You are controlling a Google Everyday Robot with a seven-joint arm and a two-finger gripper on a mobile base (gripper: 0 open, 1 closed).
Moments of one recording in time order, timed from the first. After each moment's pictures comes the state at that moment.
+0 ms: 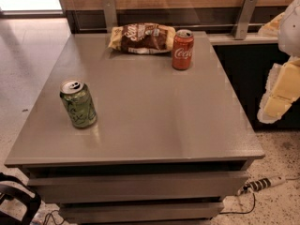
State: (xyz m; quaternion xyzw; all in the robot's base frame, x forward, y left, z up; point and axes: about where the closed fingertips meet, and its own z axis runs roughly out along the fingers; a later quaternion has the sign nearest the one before) arm 0.438 -0.213 0.988 -0.60 0.78 -0.05 0.18
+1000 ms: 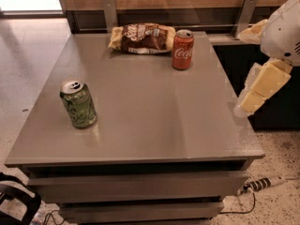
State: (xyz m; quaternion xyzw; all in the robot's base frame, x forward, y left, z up) arm 0.462 -0.179 0.972 -0.60 0.75 0.05 0.25
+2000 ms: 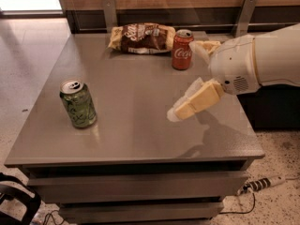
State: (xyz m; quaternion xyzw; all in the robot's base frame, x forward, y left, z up) arm 0.473 -0.069 0.953 -0.54 0.68 0.21 0.45
